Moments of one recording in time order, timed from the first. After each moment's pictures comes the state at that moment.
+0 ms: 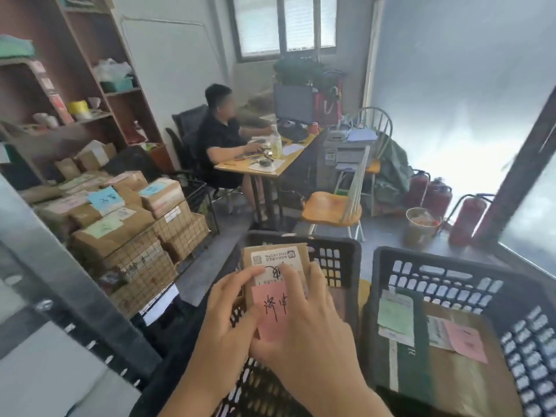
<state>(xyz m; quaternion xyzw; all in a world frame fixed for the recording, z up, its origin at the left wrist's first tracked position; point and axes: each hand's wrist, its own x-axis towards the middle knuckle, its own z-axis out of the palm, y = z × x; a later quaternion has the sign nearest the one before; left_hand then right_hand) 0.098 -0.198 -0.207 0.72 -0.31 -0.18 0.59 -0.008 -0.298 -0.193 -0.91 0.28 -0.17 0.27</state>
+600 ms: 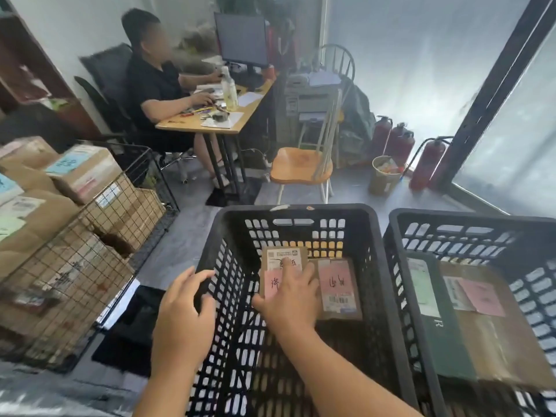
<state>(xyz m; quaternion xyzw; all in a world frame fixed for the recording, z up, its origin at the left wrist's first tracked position) 0.274 -0.223 -0.341 0.90 -0.29 -0.08 0.32 0.171 -0.360 -0.388 -0.79 0.54 -0.05 0.28</state>
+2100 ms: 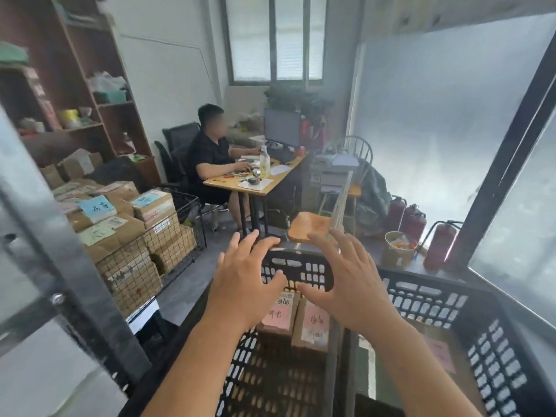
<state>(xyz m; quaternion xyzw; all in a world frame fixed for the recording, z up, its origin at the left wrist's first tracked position) 0.126 -0.251 -0.174 0.86 -0.43 0.02 0.28 -0.021 -0.396 -0.179 -0.93 0.26 -0.21 0.14</state>
